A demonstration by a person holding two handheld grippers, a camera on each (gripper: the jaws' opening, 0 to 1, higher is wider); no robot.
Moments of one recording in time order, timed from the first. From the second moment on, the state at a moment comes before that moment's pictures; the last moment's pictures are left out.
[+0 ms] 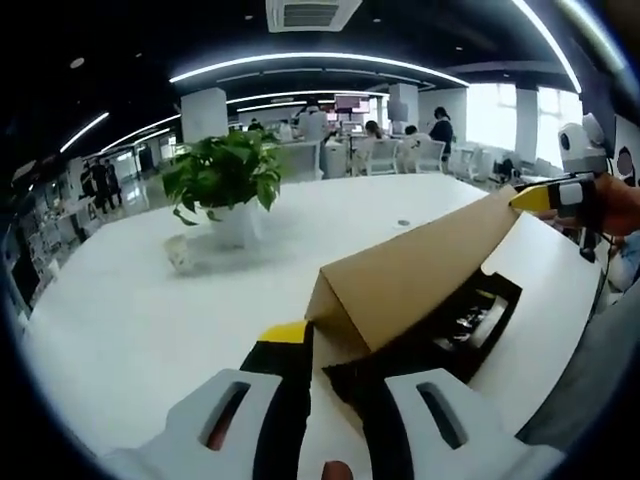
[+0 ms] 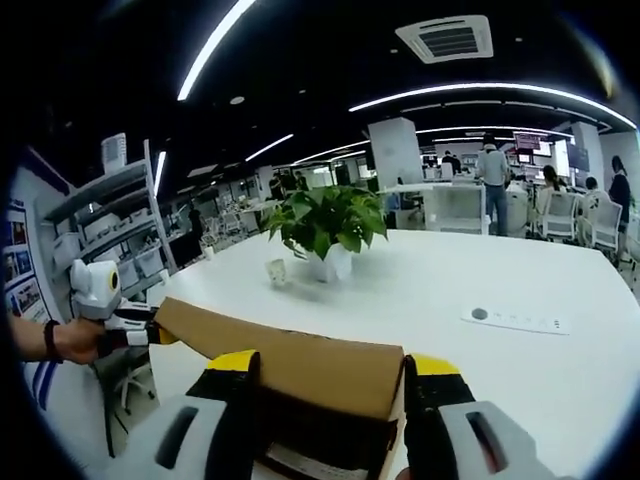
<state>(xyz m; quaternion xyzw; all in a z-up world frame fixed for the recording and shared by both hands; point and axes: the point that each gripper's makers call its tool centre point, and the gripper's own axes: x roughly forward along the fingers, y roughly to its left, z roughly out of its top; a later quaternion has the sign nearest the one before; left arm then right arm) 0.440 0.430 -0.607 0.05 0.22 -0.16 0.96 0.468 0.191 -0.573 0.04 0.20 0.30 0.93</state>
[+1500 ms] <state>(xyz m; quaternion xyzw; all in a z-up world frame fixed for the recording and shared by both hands) 0.458 0.436 -0.600 0.02 0.21 -0.17 0.96 0.516 0.161 -0.623 0.00 0.25 0.22 0.94</state>
